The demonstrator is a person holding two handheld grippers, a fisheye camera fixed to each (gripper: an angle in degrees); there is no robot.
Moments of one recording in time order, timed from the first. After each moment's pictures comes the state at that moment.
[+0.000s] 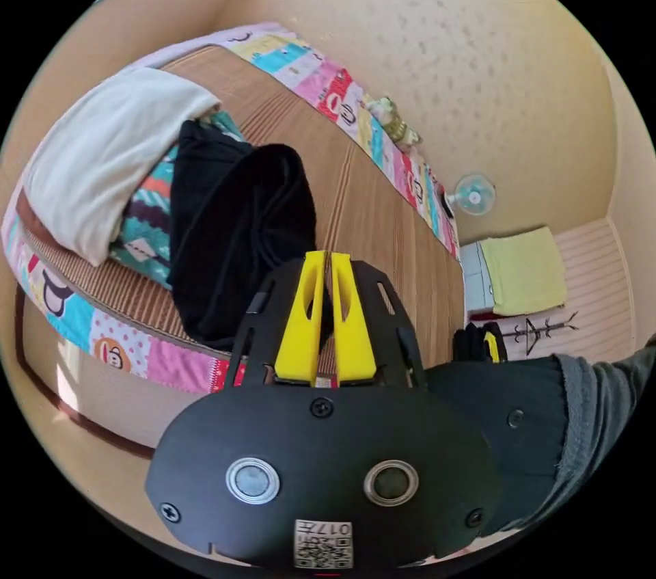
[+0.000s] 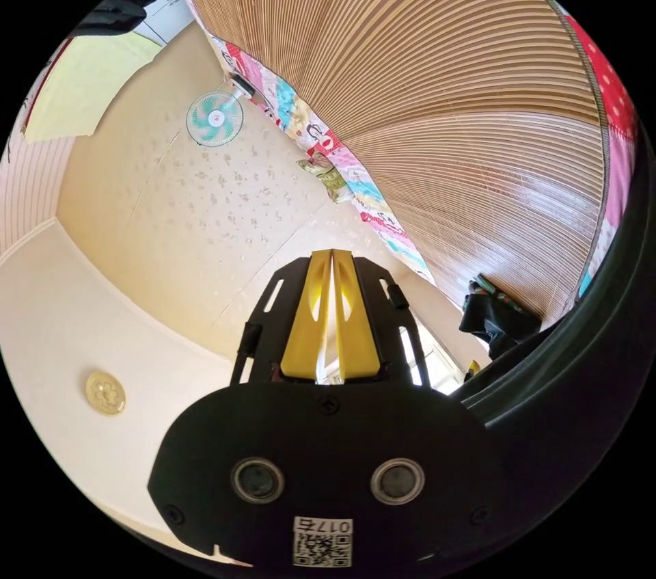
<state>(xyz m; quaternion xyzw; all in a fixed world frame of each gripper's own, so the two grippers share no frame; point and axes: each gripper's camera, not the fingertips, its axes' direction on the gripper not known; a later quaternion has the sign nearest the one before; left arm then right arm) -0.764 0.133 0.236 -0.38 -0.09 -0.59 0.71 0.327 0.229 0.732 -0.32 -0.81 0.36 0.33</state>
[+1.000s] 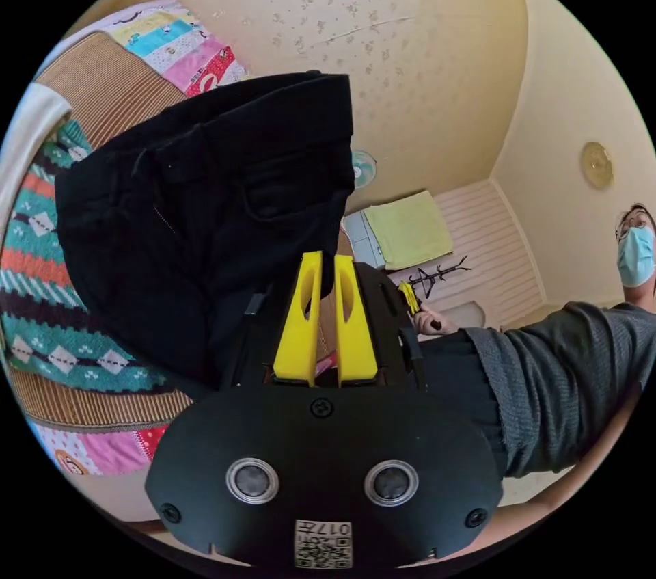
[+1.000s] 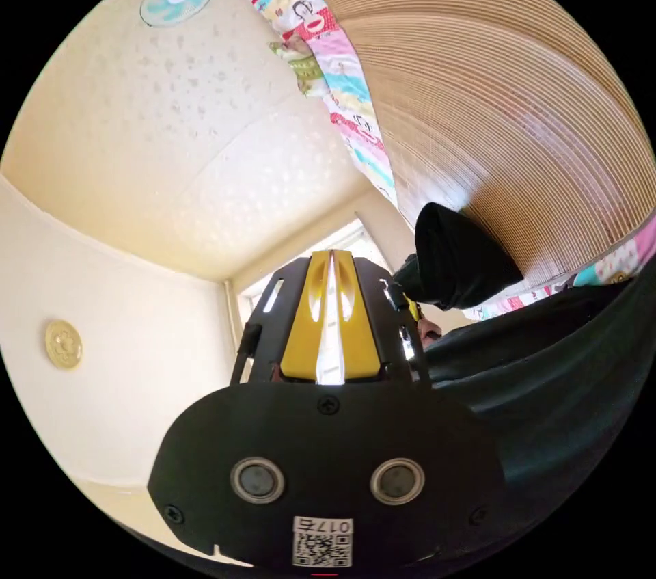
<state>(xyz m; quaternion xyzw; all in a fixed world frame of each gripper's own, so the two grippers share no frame) -0.588 0.109 0.220 -0.26 0.28 -0.54 0.75 0.022 0.297 0.679 -0.39 -0.84 0.02 0.37</state>
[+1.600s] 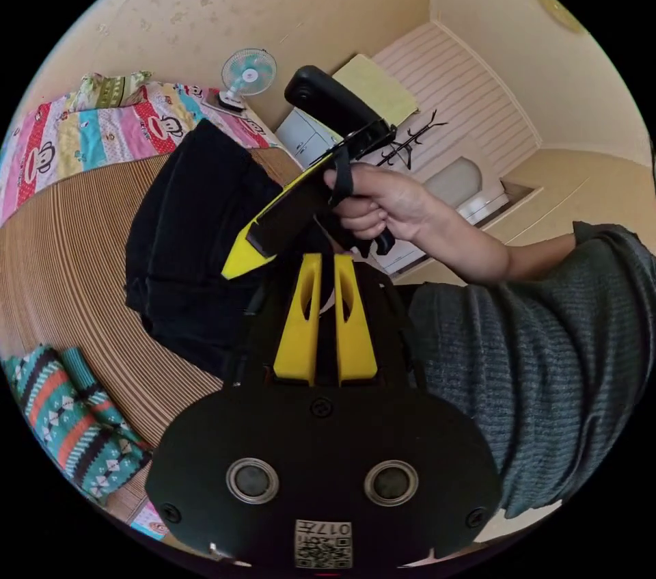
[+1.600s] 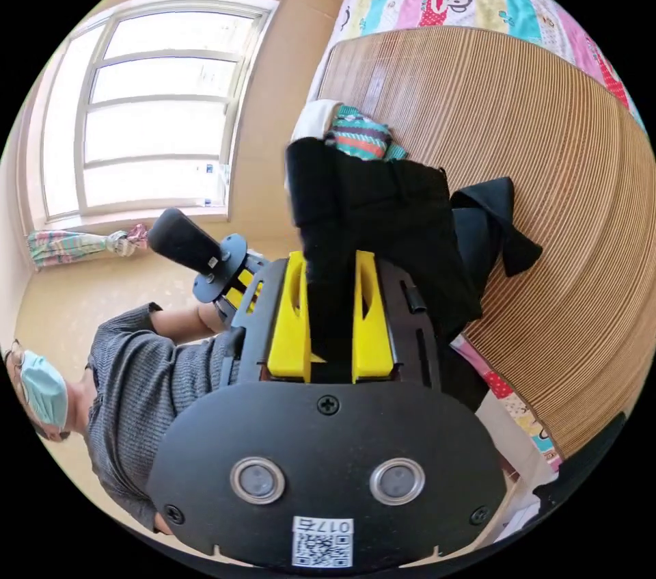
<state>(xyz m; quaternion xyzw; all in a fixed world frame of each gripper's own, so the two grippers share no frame) -0.250 -0.069 0.251 -0.40 0.42 -0.27 0.77 -0.223 0.485 0.412 -0.23 -0.57 -0.56 0.56</state>
